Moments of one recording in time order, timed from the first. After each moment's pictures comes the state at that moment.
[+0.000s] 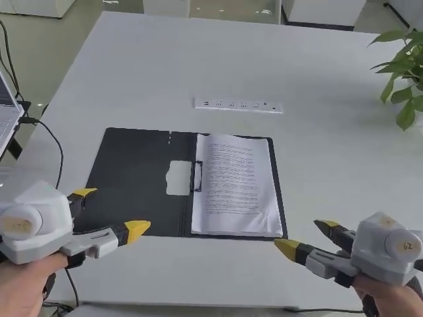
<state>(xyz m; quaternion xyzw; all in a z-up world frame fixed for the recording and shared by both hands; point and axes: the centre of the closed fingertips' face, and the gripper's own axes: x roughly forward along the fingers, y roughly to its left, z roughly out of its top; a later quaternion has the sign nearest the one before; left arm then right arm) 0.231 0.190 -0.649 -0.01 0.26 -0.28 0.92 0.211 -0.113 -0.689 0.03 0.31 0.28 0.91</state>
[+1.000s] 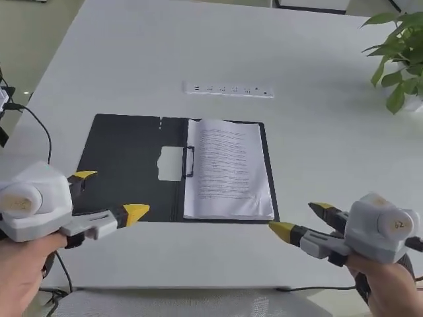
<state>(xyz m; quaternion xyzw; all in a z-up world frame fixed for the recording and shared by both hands) 0.238 0.169 -0.652 0.00 0.26 -0.31 0.91 0.209 -0.120 -0.689 0.03 0.32 0.28 0.91</state>
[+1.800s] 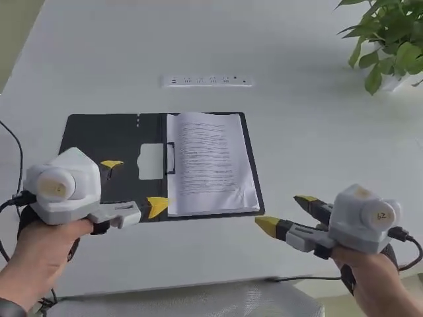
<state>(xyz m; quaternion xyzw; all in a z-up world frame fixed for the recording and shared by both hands) 0.260 0.087 -0.657 0.03 0.26 -0.40 0.88 0.206 -0.128 -0.695 0.05 0.32 0.27 0.91</state>
